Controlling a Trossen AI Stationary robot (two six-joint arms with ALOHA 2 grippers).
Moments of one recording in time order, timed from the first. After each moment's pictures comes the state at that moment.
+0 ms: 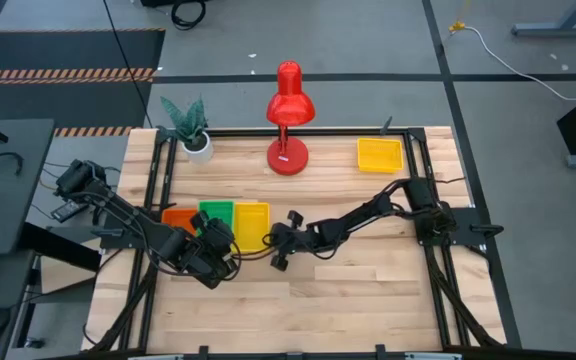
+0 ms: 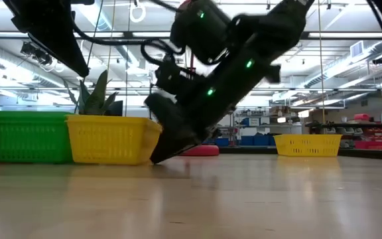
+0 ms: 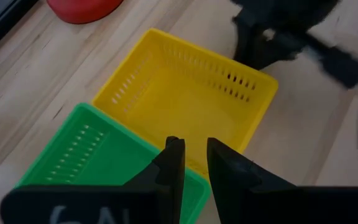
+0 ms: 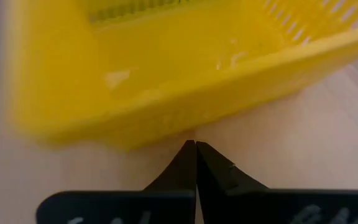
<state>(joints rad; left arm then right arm) -0.58 1.39 0.99 -0.89 -0.70 -1.01 0.19 2.15 1.24 0.13 0.37 0.40</state>
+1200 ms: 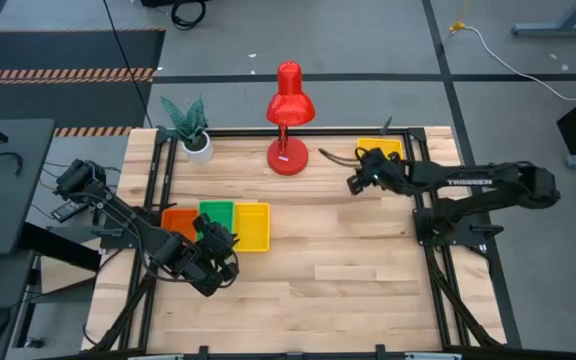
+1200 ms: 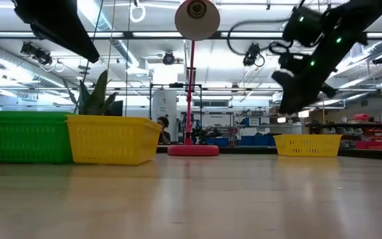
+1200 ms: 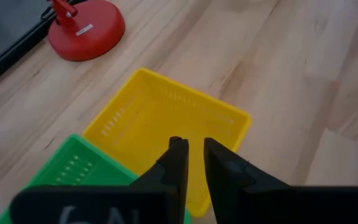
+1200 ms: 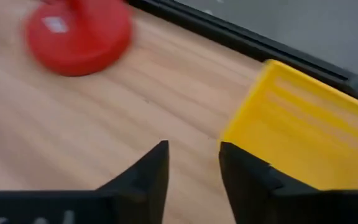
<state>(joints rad) -0.64 1.39 0.99 -0.80 -0.83 -1.00 -0.31 1.08 0.58 -0.38 0.52 0.57</state>
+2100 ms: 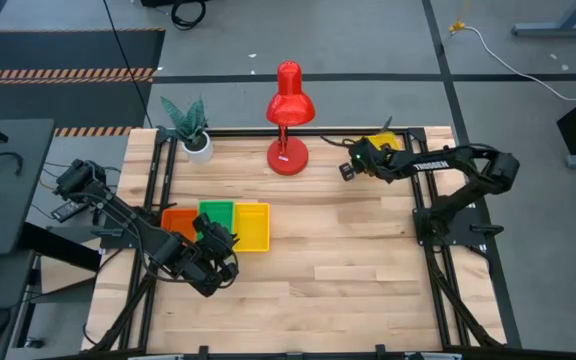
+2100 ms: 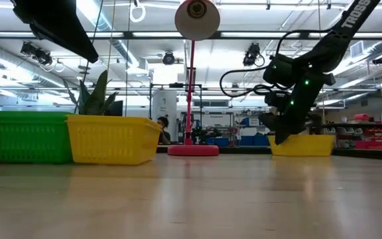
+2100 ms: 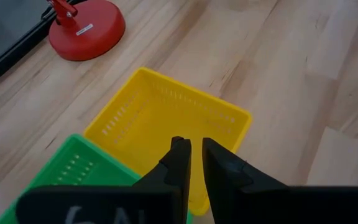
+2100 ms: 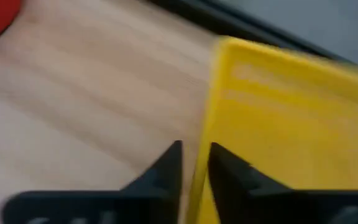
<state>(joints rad) -0.64 1.39 0.99 -0.80 -0.83 -1.00 -0.59 1.47 0.59 -0.06 0.44 0.38</state>
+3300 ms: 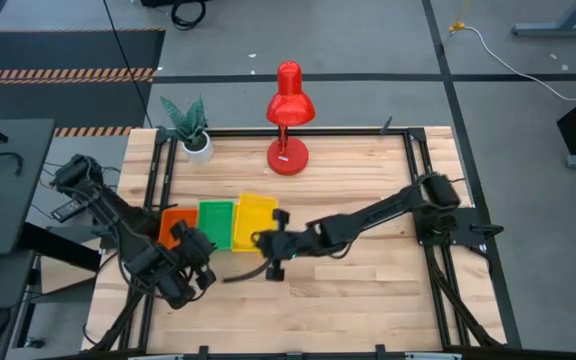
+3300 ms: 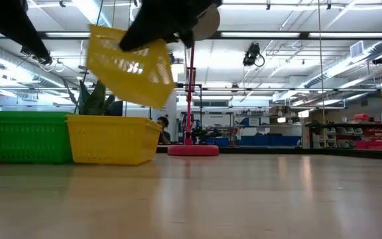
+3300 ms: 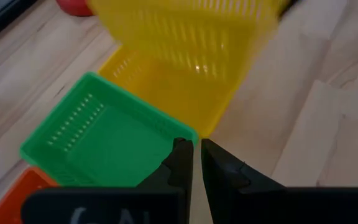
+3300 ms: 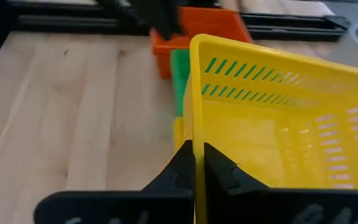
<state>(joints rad) -0.83 1.33 0.99 -1.07 -0.77 -1.32 0.27 1.99 1.55 -0.20 0.37 0.15</state>
